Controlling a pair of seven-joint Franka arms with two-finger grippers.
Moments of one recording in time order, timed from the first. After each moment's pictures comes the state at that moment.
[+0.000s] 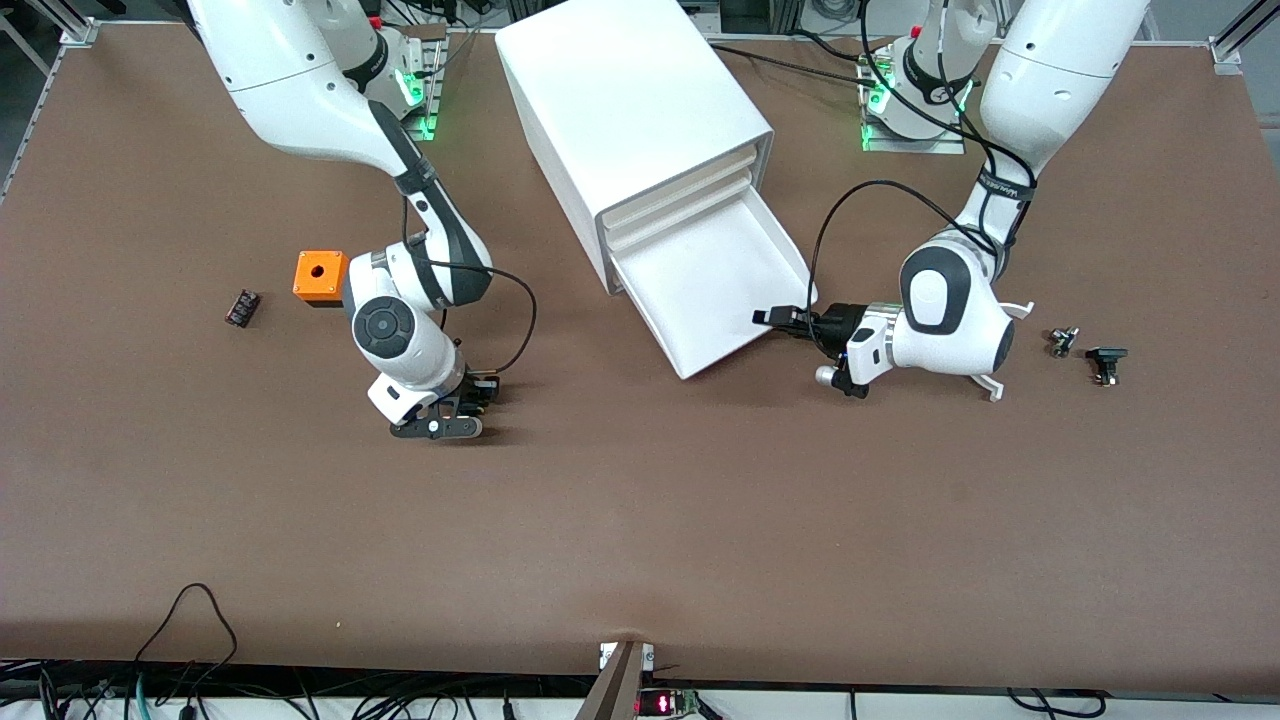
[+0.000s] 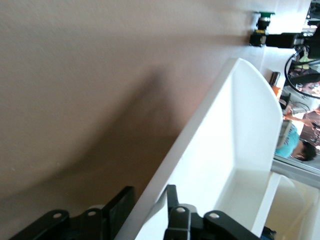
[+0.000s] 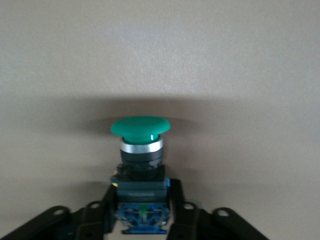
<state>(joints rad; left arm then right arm) -0.19 0.55 -0.06 -1.98 -1.07 2.03 0.60 0.40 0.67 -0.02 -1.78 0.02 2.46 0.33</state>
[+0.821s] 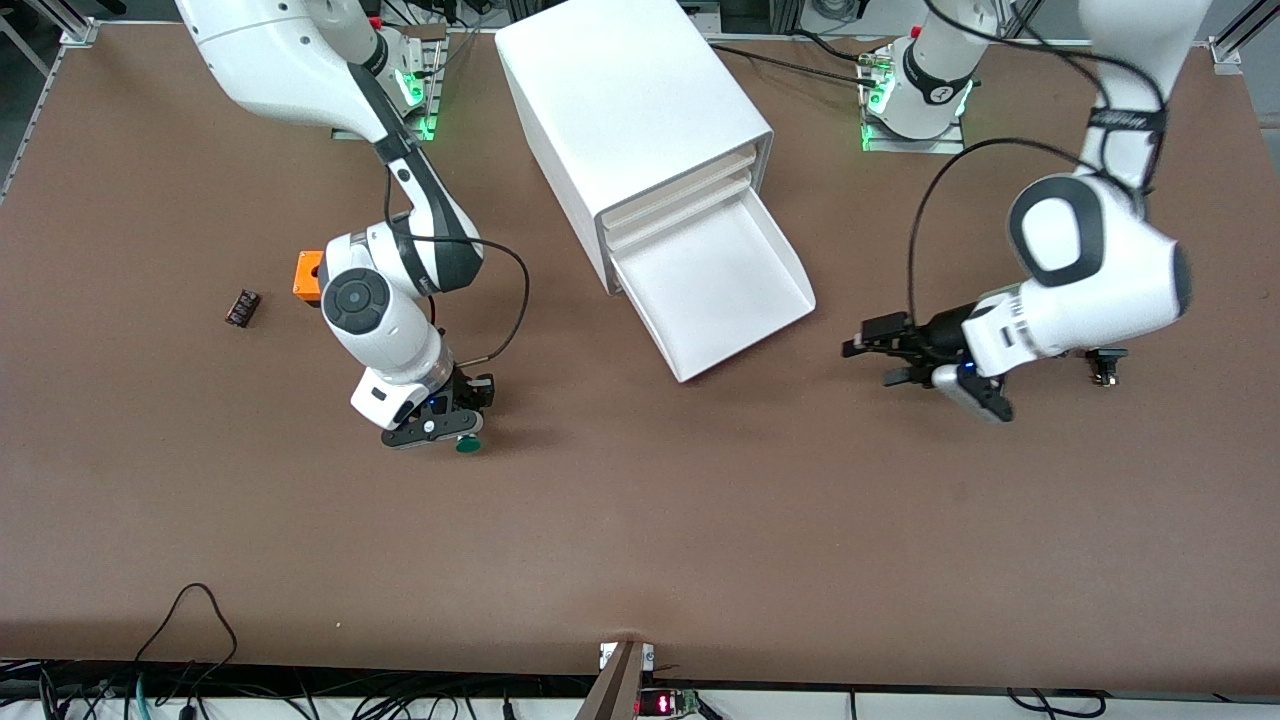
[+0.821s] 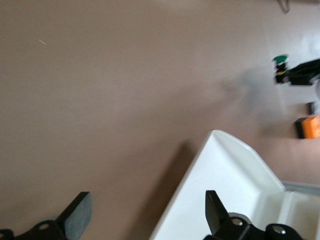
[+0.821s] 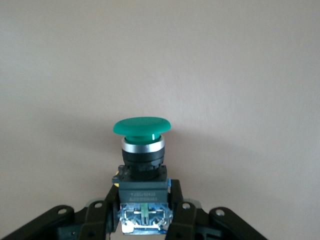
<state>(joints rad) -0.07 0.22 -0.03 -1.94 -0.68 2.15 0.59 0.40 0.56 -0.02 -1.73 0.02 2.44 0.09</state>
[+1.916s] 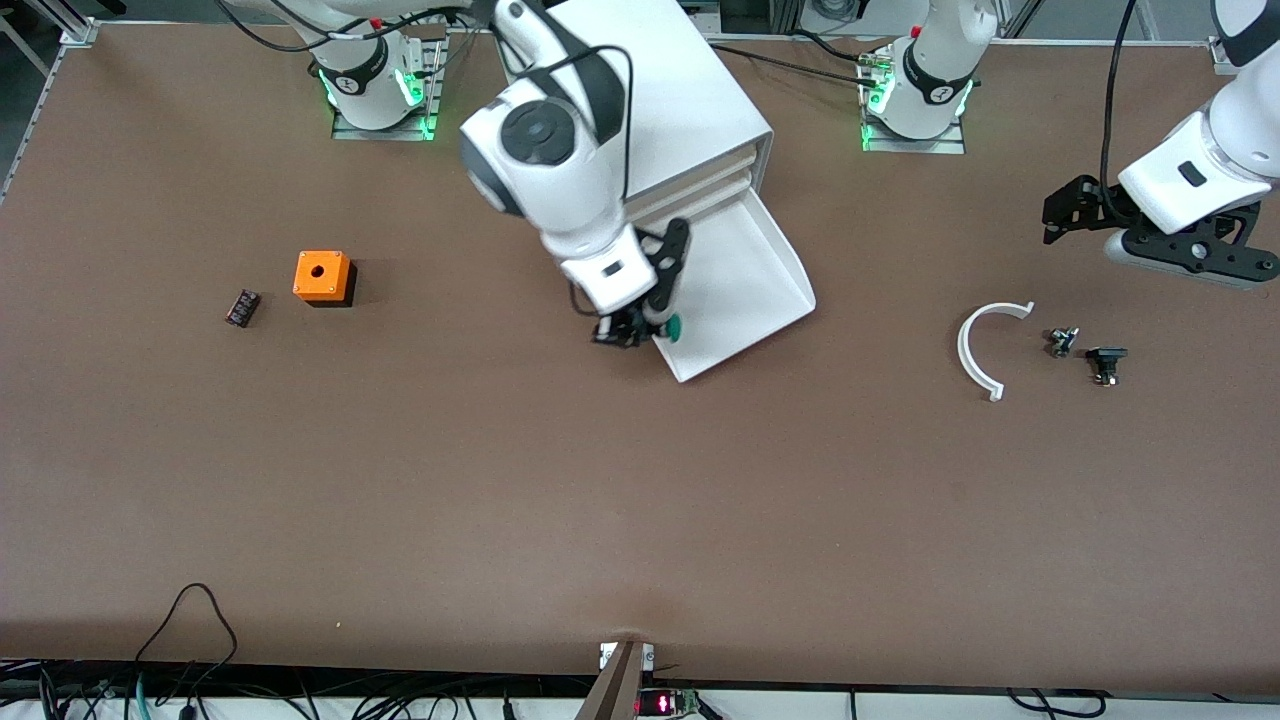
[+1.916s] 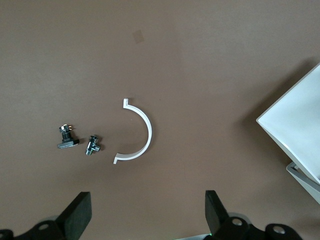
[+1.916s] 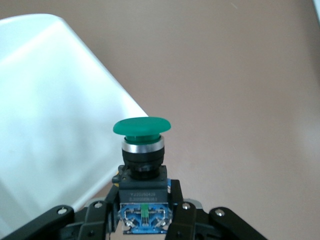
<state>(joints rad) -0.06 -0.04 0.01 -1.72 0.04 1.59 0.17 0.63 0.54 0.17 -1.45 -0.06 2.25 -0.60</state>
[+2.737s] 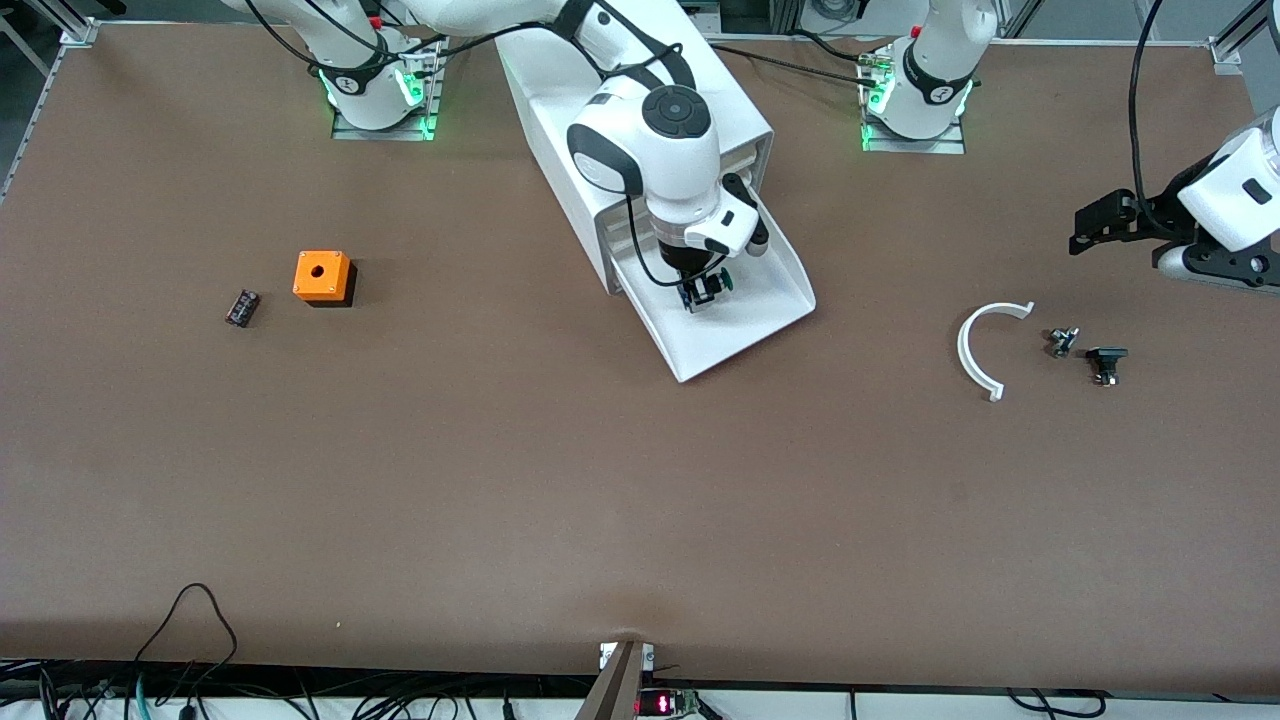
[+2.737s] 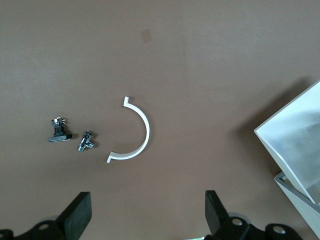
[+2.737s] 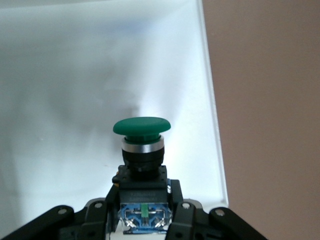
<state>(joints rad) 0.02 -0.02 0.01 -1.72 -0.03 1.60 0.17 0.80 0.70 0.17 -1.40 -0.24 2.25 -0.86</state>
